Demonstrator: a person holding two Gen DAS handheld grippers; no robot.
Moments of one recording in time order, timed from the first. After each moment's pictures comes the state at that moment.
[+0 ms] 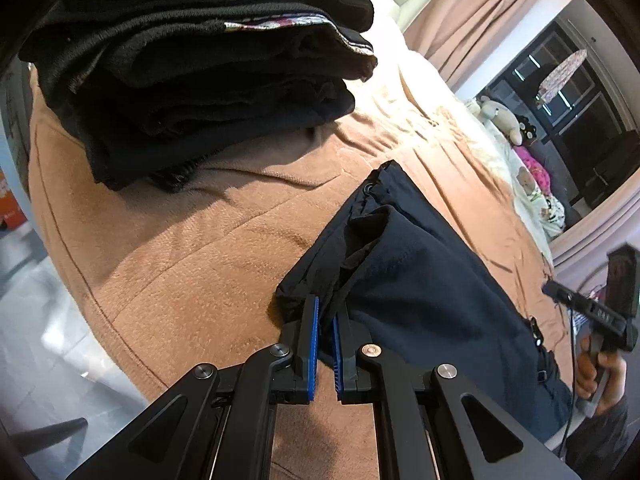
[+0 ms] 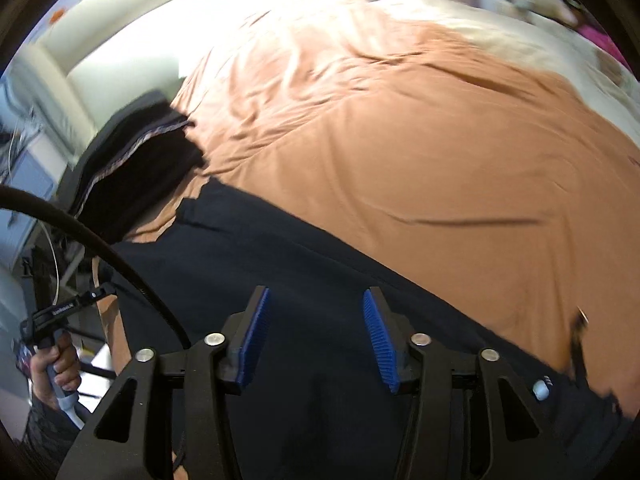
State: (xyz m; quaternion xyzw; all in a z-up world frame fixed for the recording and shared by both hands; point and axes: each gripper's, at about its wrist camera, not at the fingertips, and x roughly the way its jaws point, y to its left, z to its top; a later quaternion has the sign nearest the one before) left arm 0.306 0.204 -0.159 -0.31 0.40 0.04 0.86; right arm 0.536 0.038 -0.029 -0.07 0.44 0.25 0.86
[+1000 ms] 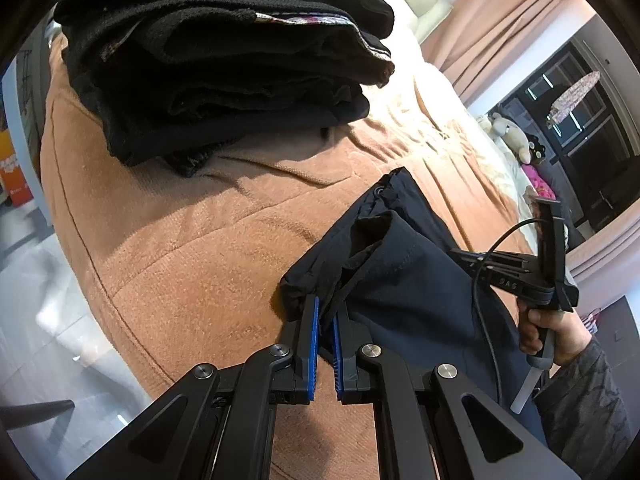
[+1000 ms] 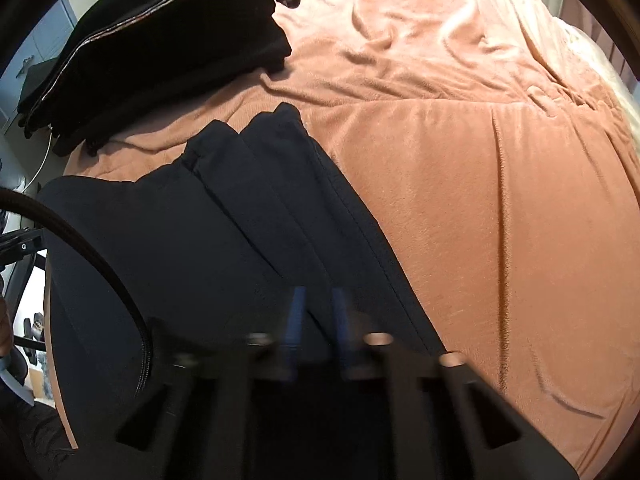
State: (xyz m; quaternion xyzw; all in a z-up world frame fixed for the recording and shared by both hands) left arm 0.303 0.203 -0.164 -0.34 0.39 0.07 0.85; right arm 0.628 0.177 -0.125 -0.26 0.46 0.37 0.76
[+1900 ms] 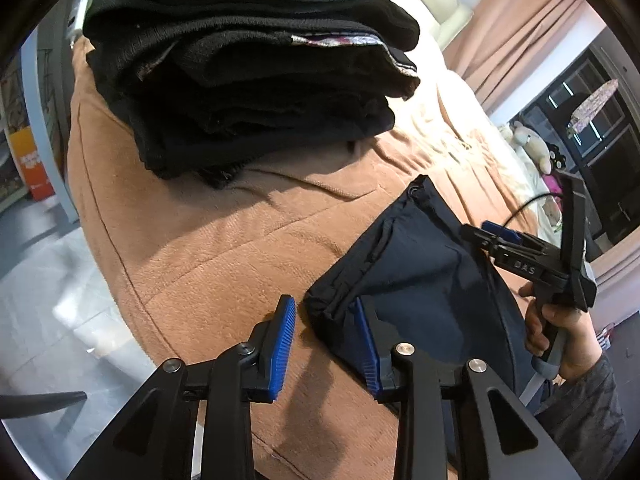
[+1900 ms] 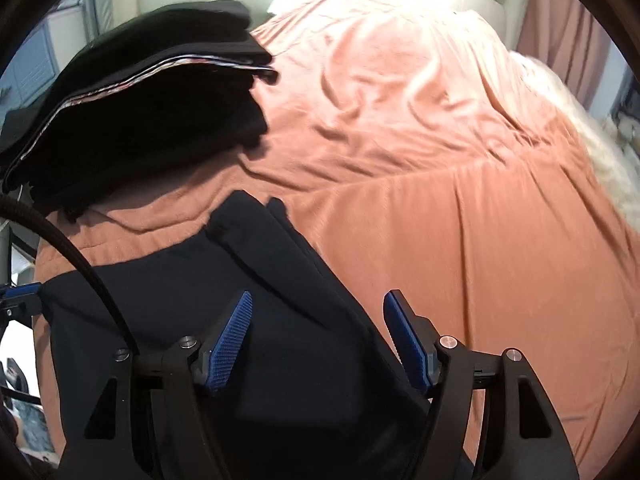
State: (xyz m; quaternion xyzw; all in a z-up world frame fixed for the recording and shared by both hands) left arm 0.300 0.212 -0.160 -0.34 0.40 0.11 0.85; right arm 0.614 0.220 -0.106 -0.26 0.40 0.32 0.82
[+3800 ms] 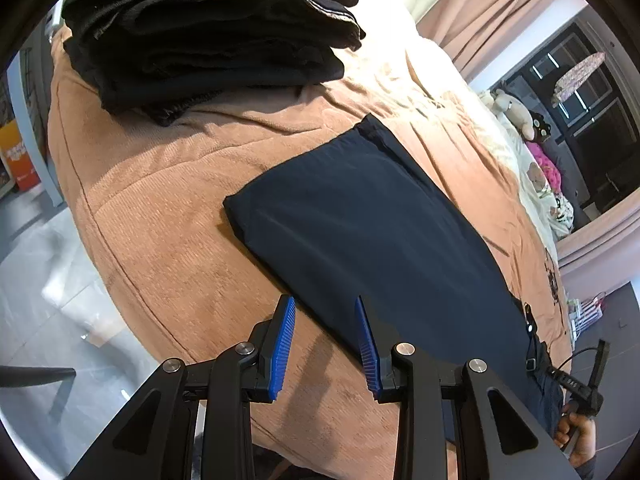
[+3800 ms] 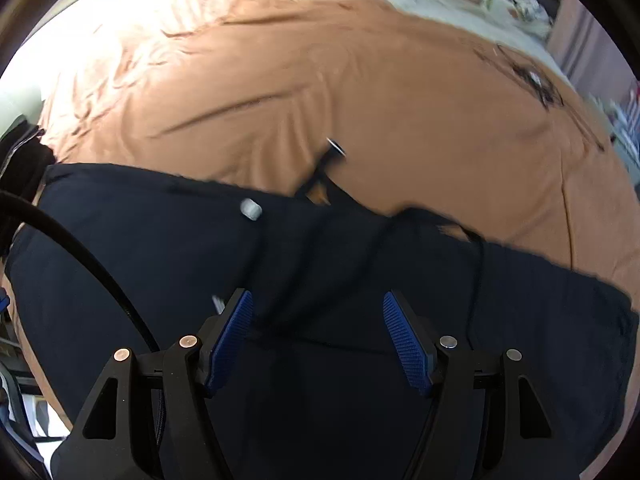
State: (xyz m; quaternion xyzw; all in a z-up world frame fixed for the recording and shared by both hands) left arm 0.289 0.147 -0.152 -0.33 0.43 0.07 0.84; right arm 0.460 -0.165 -0.063 -0.02 0.51 0.00 0.86
